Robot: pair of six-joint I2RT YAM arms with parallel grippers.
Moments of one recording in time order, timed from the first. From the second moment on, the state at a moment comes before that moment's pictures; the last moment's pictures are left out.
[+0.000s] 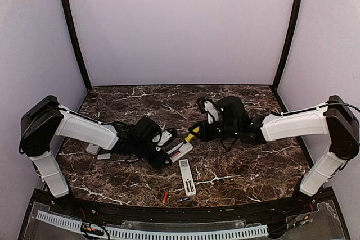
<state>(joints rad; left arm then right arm) -0.89 1.76 0.88 -0.09 0.14 -0.11 0.87 1.60 0.89 0.17 -0.15 0.42</state>
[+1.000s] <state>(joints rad) -0.89 1.76 0.88 -0.09 0.14 -0.11 0.83 1.62 0.88 0.20 -0.25 0.56</state>
